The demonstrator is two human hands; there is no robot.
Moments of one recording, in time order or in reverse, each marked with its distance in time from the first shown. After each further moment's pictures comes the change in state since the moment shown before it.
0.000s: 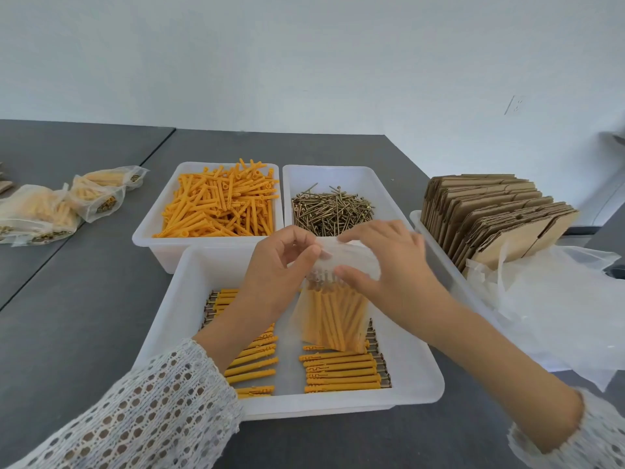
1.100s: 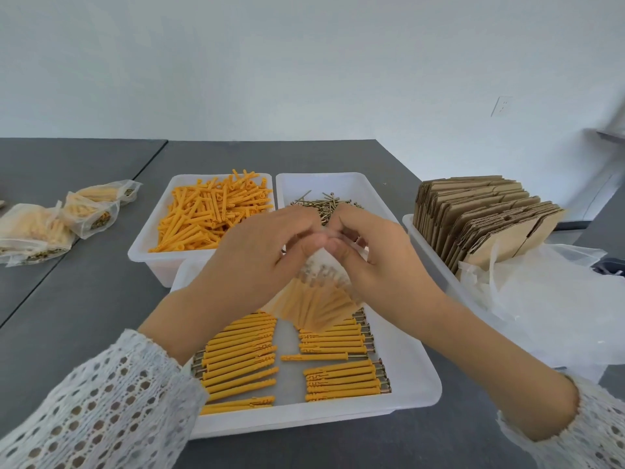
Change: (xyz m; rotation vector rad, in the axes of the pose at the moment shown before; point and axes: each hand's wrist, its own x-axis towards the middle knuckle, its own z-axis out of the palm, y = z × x) left_hand 0.011 0.063 -0.028 0.729 -0.240 0.523; right_hand 0.011 -0.038 -0.020 0.442 0.122 -0.148
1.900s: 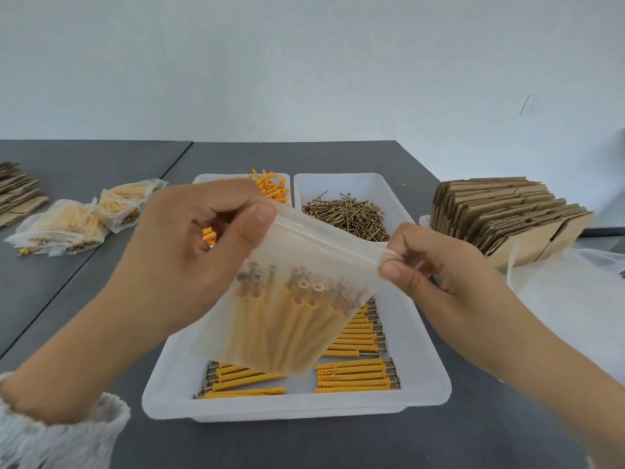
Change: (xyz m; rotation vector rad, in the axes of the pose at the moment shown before) left_hand -0.034 0.044 -0.070 -0.084 0.221 -0.088; right_hand -0.042 -0.015 -0.045 -0.005 -0.103 0.066
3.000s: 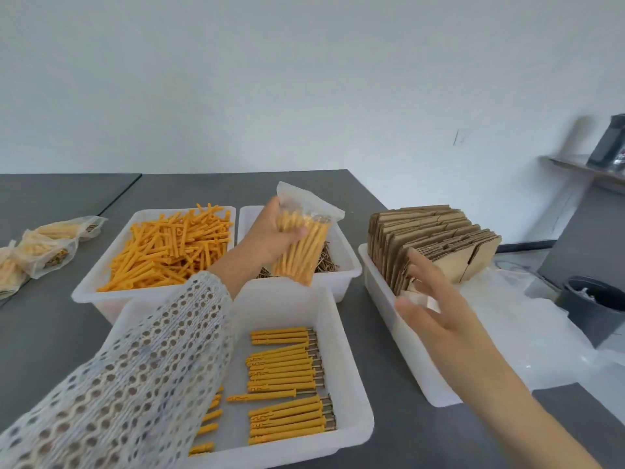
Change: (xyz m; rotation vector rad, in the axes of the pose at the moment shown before) left_hand 0.119 -0.088 0.175 -0.431 -0.151 -0.626; right_hand -0.041 0.052 -0.040 0.238 0.315 0.493
